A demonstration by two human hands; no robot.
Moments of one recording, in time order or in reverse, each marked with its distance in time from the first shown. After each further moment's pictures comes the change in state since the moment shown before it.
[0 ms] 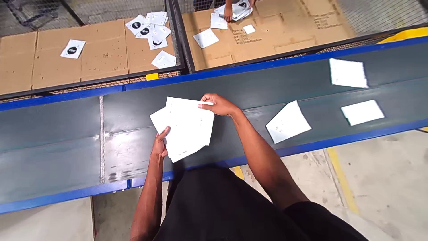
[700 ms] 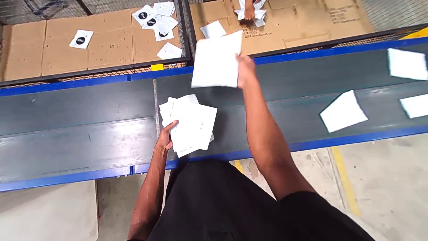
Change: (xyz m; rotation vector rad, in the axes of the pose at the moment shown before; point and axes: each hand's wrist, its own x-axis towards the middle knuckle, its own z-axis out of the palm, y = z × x) left_hand -0.025 -0.005 0.013 -0.034 -0.020 -0.095; right_hand 0.029 -0.010 -0.065 0.449 0.767 0.069
